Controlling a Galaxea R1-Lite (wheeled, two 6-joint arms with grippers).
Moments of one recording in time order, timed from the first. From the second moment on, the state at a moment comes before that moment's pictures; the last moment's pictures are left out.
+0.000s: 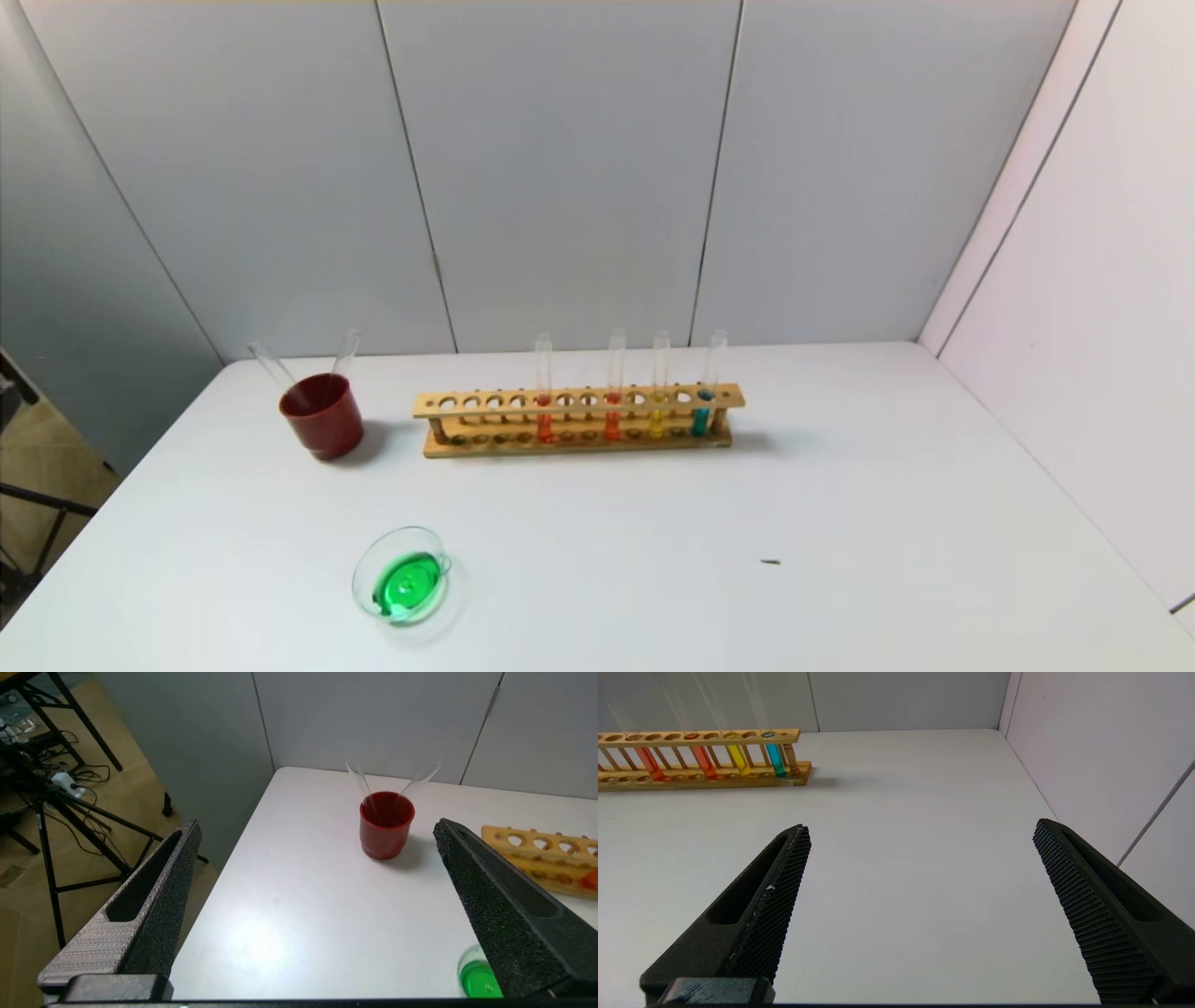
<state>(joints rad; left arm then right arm) 0.03 0.73 -0.57 -0.09 0.32 0.03 0.00 0.00 0.00 -0.01 0.00 0.02</state>
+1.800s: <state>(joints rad) 0.00 0.00 0.00 0.01 0.00 -0.01 0.00 0.00 0.00 -0.01 0.00 0.02</state>
